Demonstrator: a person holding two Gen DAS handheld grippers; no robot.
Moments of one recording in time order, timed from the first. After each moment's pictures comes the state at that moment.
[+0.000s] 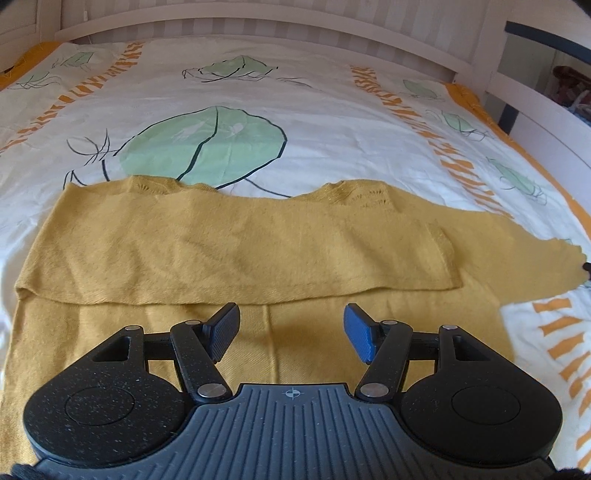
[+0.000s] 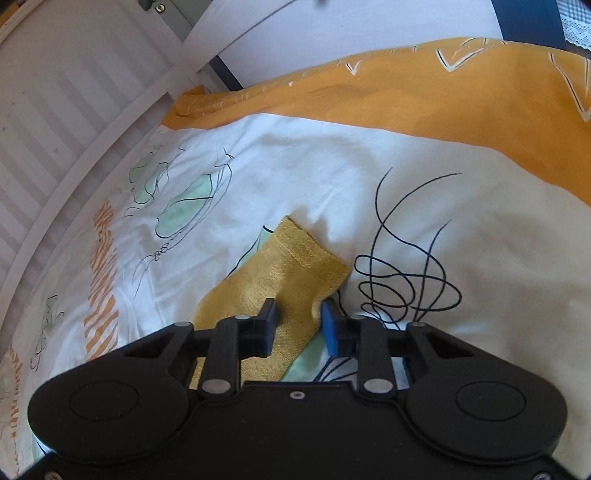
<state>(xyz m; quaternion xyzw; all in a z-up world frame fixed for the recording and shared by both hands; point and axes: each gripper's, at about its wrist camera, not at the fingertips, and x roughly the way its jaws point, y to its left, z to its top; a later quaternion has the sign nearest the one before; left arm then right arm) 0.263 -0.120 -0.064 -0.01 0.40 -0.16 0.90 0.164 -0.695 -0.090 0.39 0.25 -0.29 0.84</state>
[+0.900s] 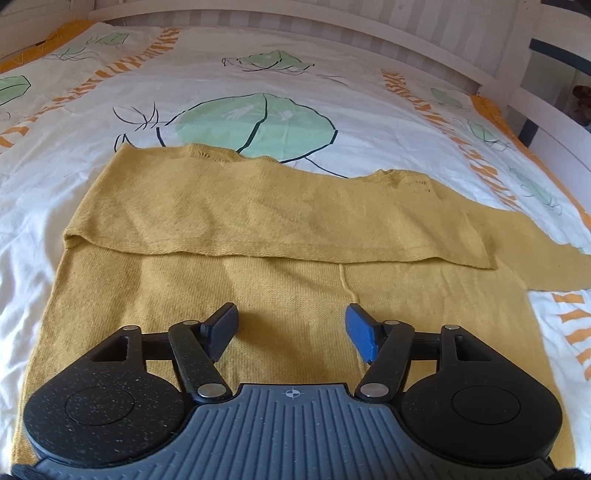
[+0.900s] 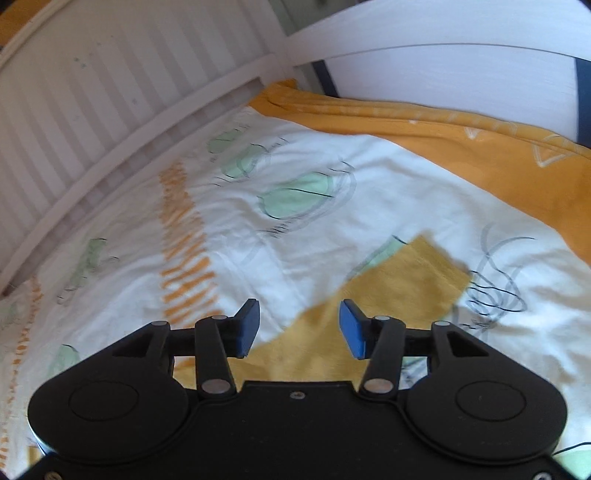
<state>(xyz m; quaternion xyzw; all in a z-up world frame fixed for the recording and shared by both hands) 0.248 -0.072 -0.079 -0.04 0.40 -0.14 0.90 0.179 -0.619 -0.016 0.29 0.27 -0.25 0.88</state>
